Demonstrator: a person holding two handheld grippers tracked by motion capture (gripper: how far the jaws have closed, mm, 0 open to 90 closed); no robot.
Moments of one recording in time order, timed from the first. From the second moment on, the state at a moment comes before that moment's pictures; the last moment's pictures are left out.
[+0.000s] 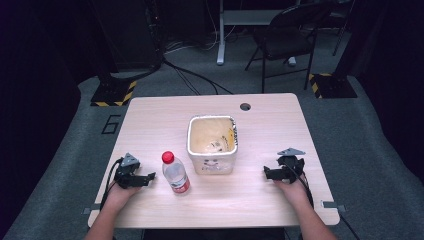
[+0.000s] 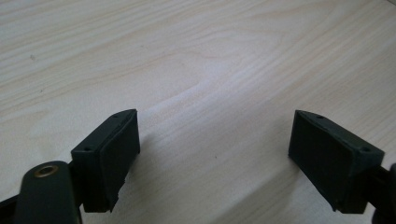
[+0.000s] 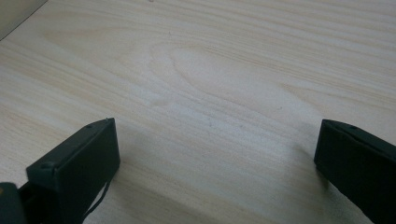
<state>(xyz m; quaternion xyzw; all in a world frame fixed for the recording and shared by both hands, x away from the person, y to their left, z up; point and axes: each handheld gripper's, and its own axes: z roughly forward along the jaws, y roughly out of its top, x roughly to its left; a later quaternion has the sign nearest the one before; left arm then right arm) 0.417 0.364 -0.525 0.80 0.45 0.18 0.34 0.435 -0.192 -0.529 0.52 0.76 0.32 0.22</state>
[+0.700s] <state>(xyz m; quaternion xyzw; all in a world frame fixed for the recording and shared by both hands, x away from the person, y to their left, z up) 0.414 0.367 -0.480 0.80 0.45 0.18 0.35 0.435 -0.192 -0.529 0.52 0.76 0.32 0.22</state>
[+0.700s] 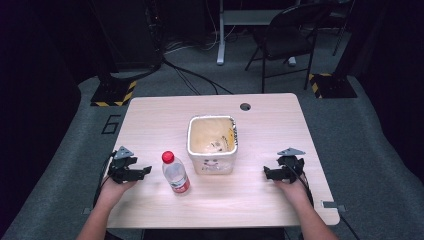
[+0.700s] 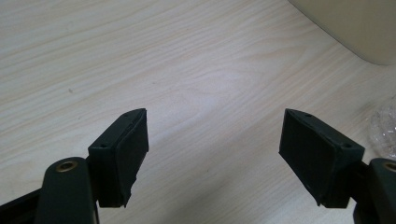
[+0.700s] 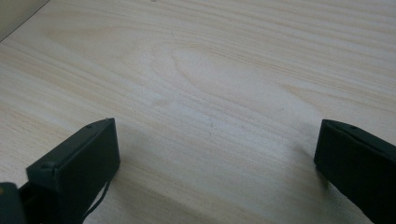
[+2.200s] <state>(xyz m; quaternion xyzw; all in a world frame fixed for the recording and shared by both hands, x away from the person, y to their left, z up) 0.354 0.330 -0.439 0.82 0.34 0.14 0.43 0.435 -0.193 -0.529 0.52 0.76 0.32 0.22</state>
